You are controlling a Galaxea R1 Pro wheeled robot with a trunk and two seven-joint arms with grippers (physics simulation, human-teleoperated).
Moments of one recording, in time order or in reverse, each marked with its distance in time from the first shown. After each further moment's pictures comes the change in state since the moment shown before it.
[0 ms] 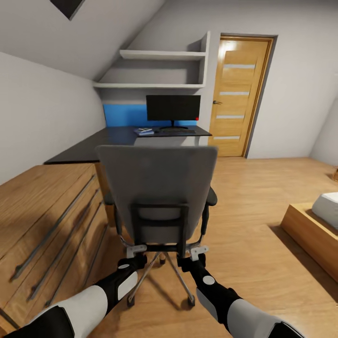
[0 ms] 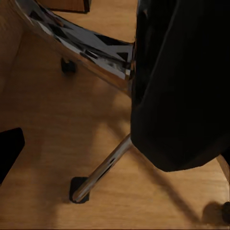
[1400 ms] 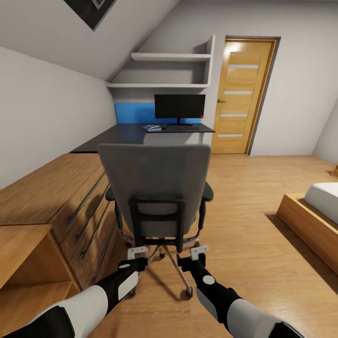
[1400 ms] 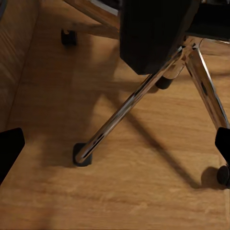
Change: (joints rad) left arm 0.000 -0.002 -0.001 -0.001 0.004 0.061 -0.003; right arm 0.000 0.000 -0.003 -0.003 -0.003 0.001 0.000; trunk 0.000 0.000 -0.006
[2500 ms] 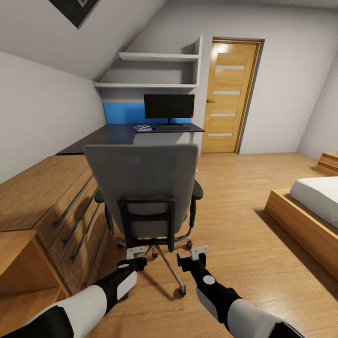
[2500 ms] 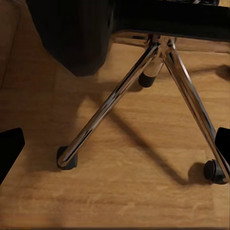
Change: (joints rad) left arm -0.001 0.007 0.000 0.000 -0.001 0.000 0.000; right arm 0.000 -0.002 -0.001 0.000 0.002 0.000 0.000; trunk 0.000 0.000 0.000
